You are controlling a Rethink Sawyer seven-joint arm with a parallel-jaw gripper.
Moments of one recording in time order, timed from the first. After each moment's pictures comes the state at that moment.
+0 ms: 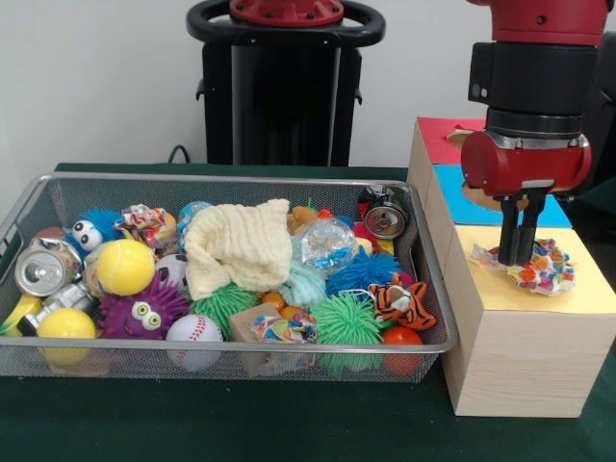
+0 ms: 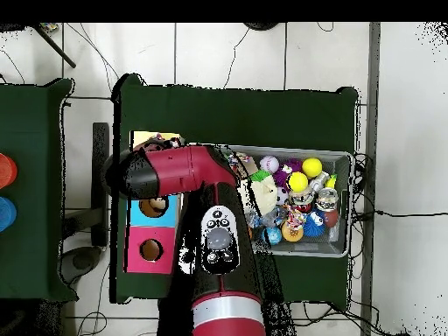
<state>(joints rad) -0.02 -0.60 0.06 1.43 -0.16 0.46 1.57</state>
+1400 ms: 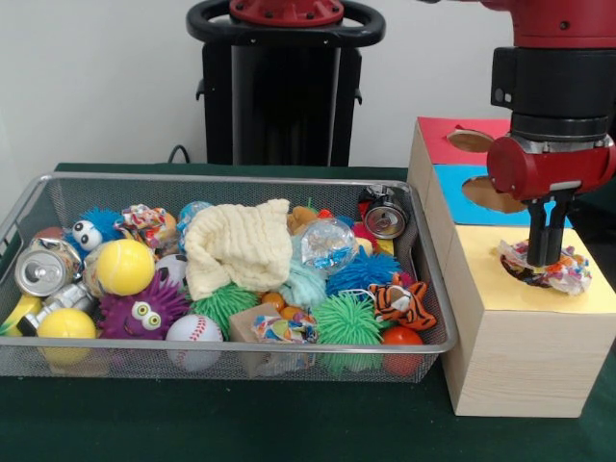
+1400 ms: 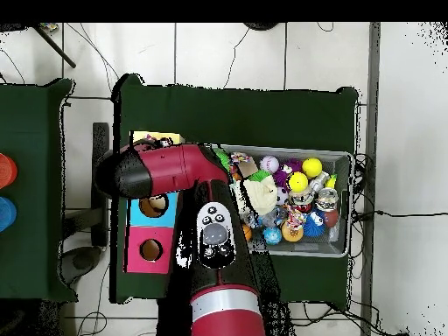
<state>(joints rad) -0.02 -0.60 0.11 1.43 -0.16 0.46 1.57</state>
